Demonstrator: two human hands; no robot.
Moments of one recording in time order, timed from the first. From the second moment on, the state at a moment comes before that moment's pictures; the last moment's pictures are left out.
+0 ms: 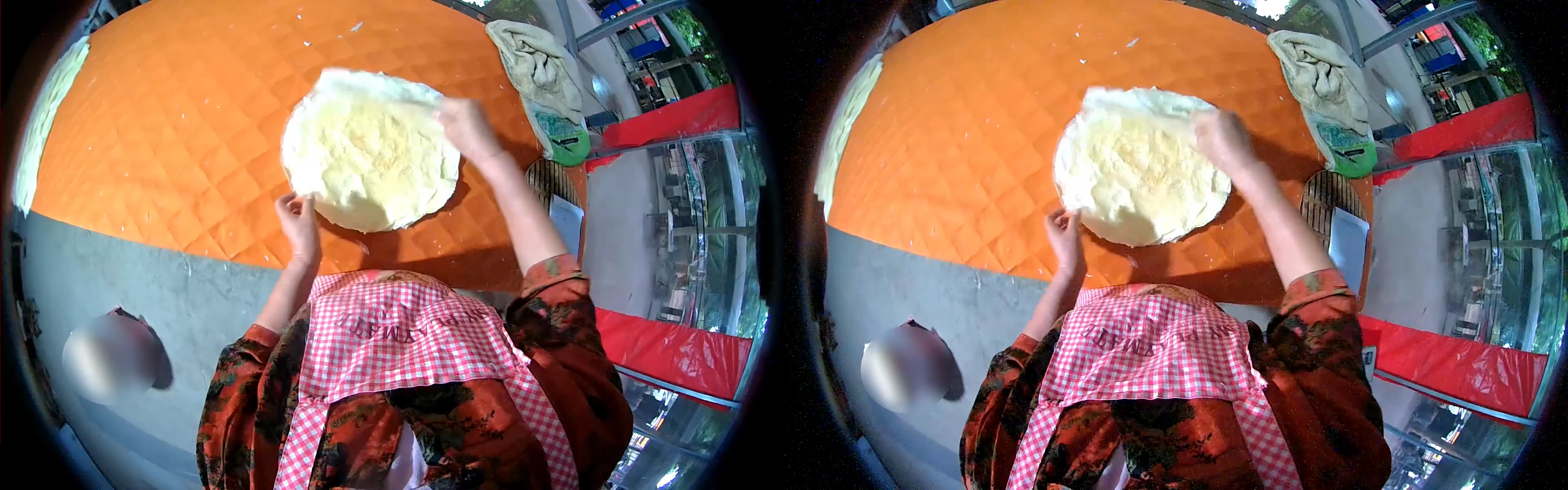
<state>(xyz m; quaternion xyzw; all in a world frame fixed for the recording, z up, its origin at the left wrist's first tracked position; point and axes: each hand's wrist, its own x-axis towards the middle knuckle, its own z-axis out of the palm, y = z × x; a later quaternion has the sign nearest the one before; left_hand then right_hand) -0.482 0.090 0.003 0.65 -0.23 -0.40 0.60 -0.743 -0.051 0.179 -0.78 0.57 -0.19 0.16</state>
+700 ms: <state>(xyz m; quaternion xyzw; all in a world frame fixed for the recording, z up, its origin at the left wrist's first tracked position) -0.481 0.083 0.020 0.58 -0.20 -0.60 0.51 -0.655 0.070 0.043 -0.85 0.46 -0.15 0.20</state>
